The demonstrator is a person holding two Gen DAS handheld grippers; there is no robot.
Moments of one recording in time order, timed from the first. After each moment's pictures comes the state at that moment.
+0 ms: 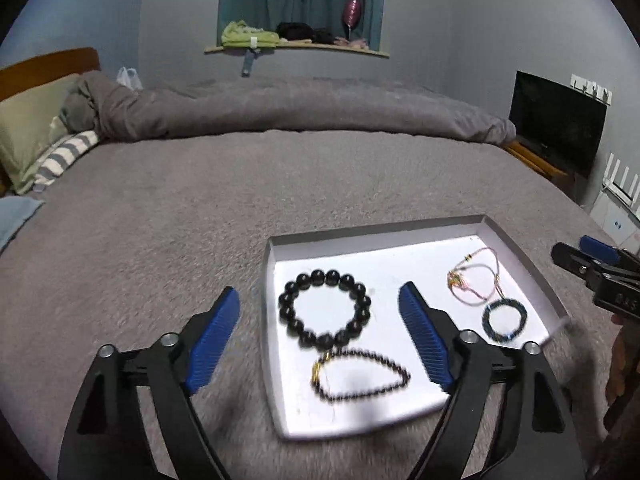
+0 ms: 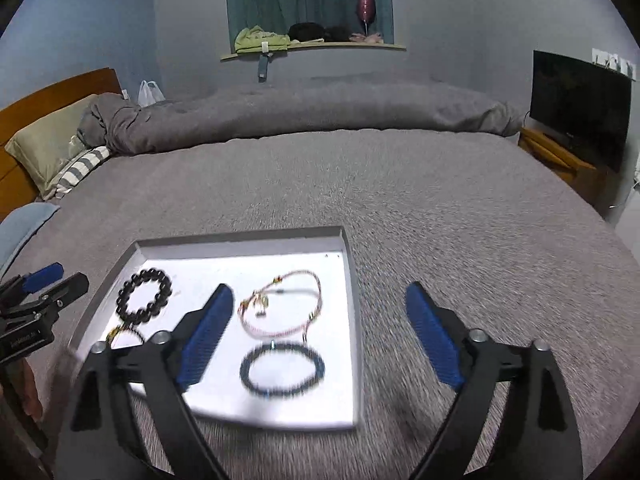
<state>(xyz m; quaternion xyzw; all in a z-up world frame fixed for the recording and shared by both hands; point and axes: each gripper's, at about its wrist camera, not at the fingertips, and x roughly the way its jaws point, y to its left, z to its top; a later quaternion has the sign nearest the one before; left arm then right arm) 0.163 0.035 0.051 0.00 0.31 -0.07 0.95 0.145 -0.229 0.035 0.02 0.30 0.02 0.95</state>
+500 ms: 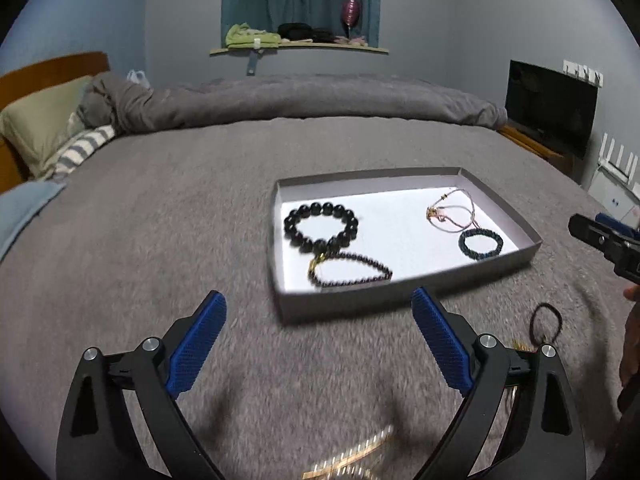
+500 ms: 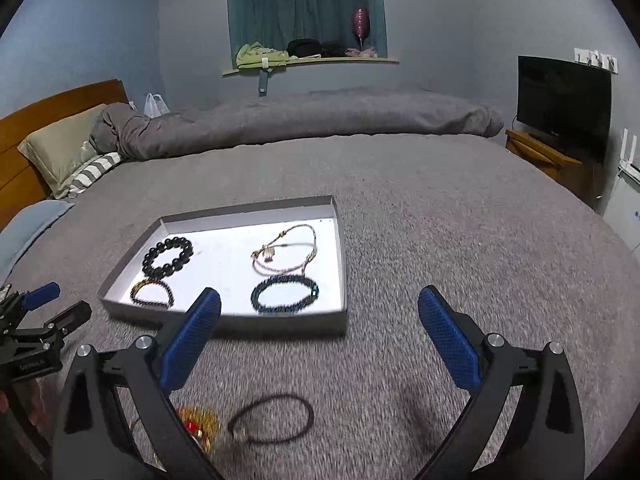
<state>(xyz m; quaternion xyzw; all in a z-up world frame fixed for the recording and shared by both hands) 0.072 0.039 0.032 0.01 0.31 -0.06 0.95 0.058 -0.236 0.026 0.02 0.27 0.02 0.96</state>
